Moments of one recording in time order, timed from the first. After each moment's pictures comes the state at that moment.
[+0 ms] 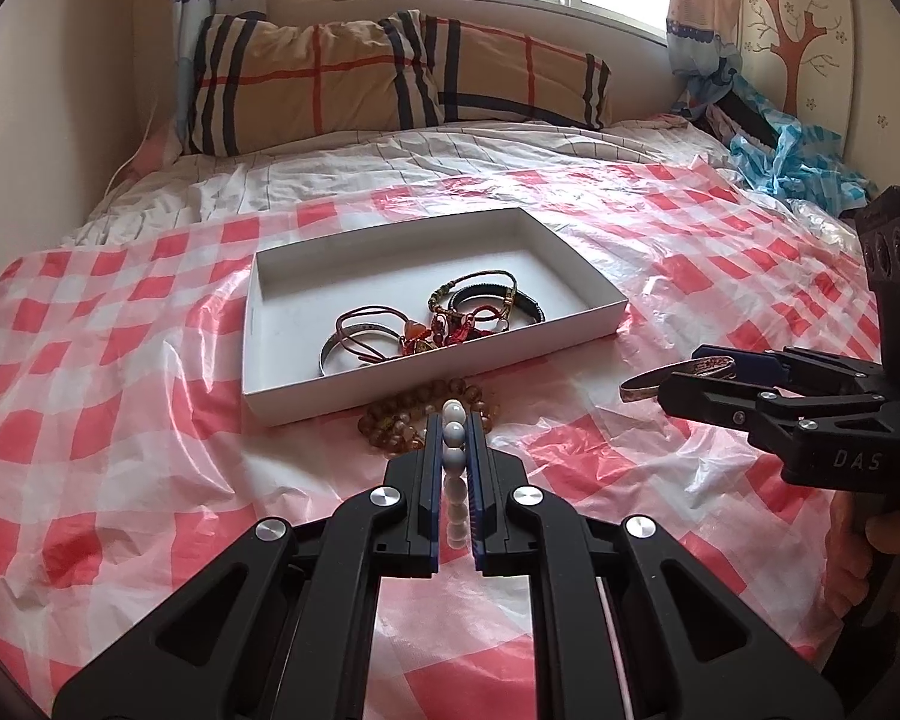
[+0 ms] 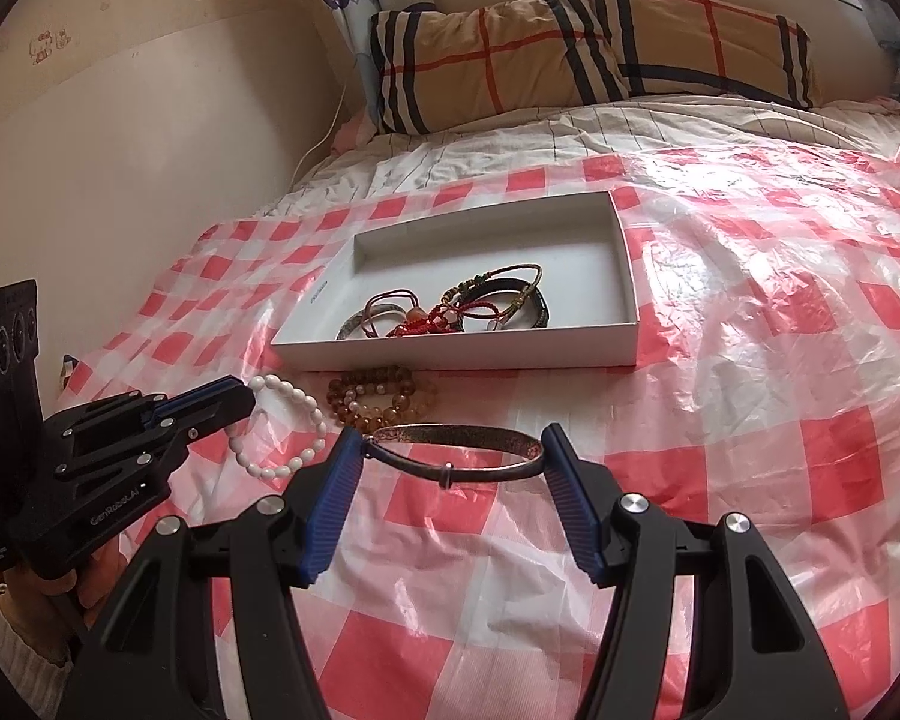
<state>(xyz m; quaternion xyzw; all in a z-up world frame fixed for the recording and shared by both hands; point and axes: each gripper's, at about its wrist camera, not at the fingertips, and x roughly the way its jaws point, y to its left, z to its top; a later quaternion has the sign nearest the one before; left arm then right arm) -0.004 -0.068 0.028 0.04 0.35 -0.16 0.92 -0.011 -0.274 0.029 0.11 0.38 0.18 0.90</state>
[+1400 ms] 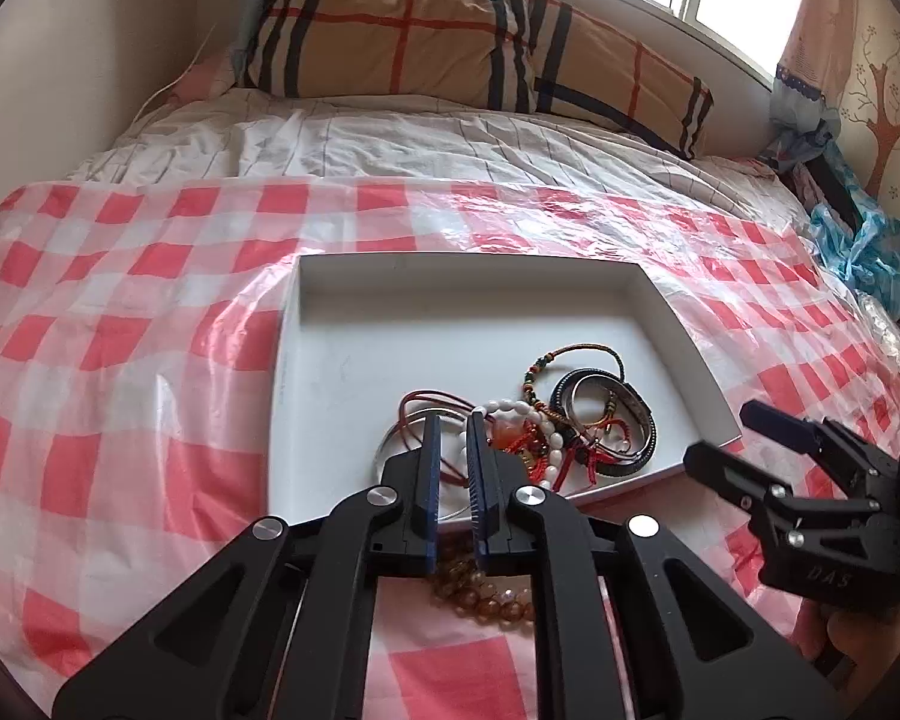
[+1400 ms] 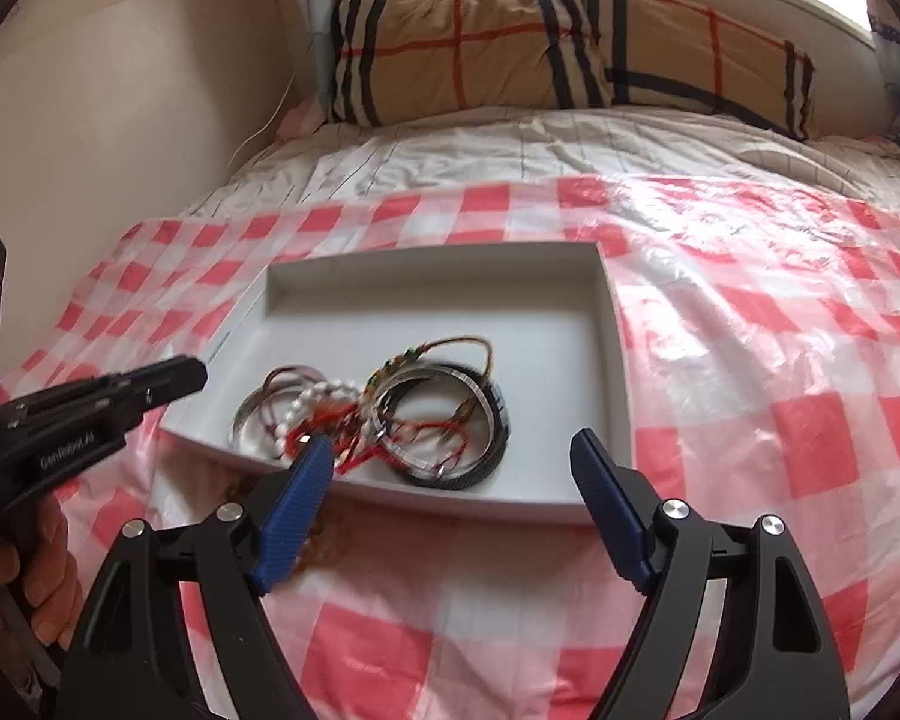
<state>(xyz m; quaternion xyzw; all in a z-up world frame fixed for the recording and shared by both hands) 0.115 -0.046 0.023 -0.04 0.40 -0.09 0.91 0.092 -0.252 0.022 0.05 0.40 0.13 0.90</state>
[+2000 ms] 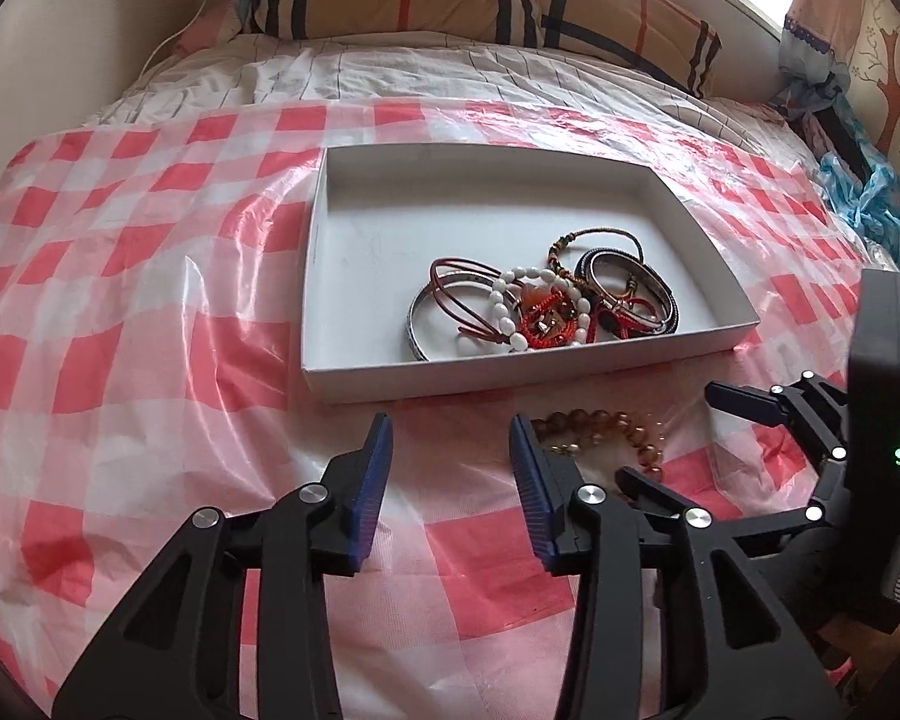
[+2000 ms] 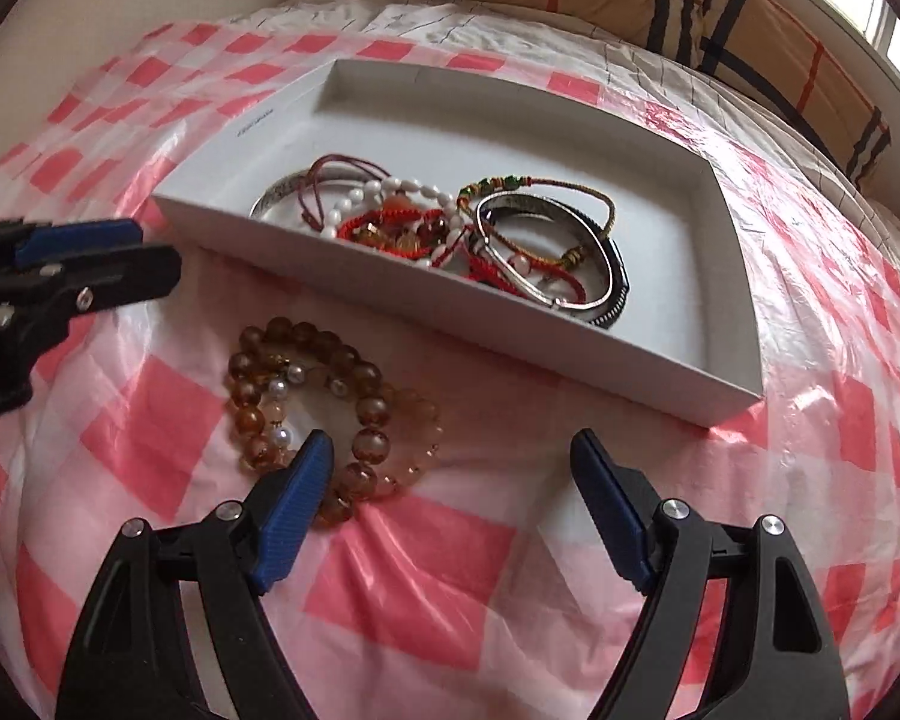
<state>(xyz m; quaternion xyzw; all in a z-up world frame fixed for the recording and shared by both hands) 0.077 -0.036 -0.010 -0.02 0.47 -0.09 0.88 0.065 -0.188 -0.028 -0.13 0.49 0.13 0.85</state>
